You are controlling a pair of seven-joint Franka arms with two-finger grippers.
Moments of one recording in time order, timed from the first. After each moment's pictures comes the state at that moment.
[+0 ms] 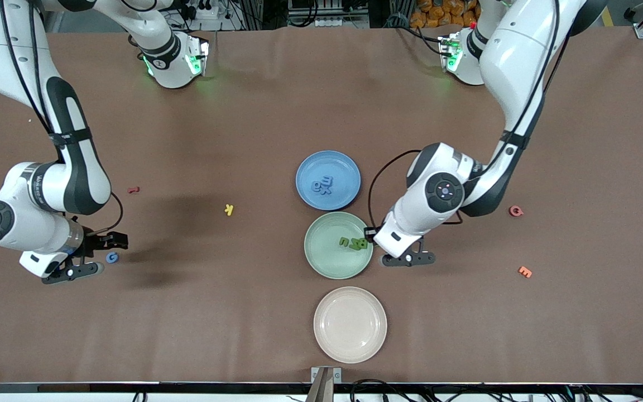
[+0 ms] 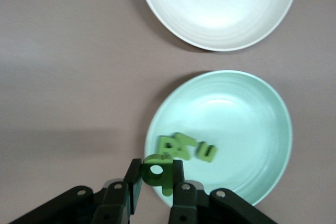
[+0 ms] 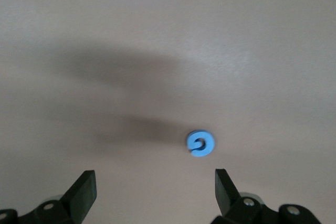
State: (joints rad) left arm -0.28 0.71 -0.29 -1.47 0.02 2.29 -0.59; right arm -0.01 0.57 -0.08 -1.68 0.02 2.21 -0.33
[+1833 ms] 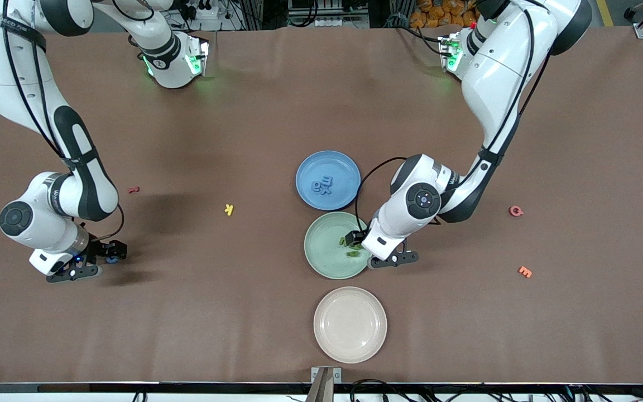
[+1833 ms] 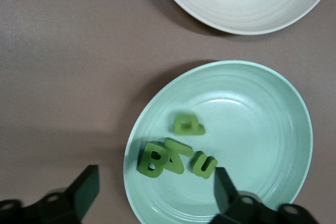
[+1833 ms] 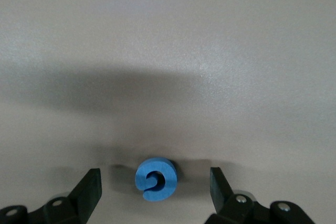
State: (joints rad) left arm -0.30 0.81 -0.30 -1.46 0.02 2.38 -0.69; right arm -0.10 0.69 -0.06 -1.76 0.02 2.52 -0.35
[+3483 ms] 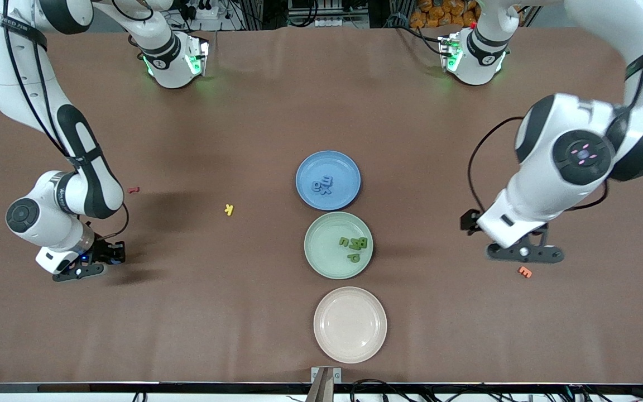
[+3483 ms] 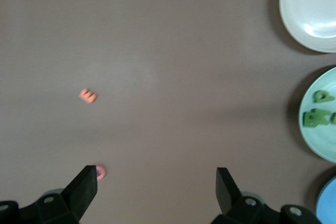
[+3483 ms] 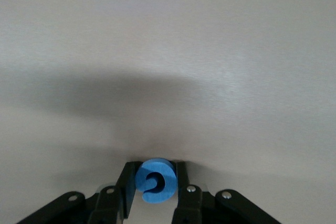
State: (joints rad) left arm -0.05 0.42 -0.29 -1.42 0.22 1.82 -0.27; right arm -0.11 0.68 -0.03 -1.79 0.02 2.56 -0.35
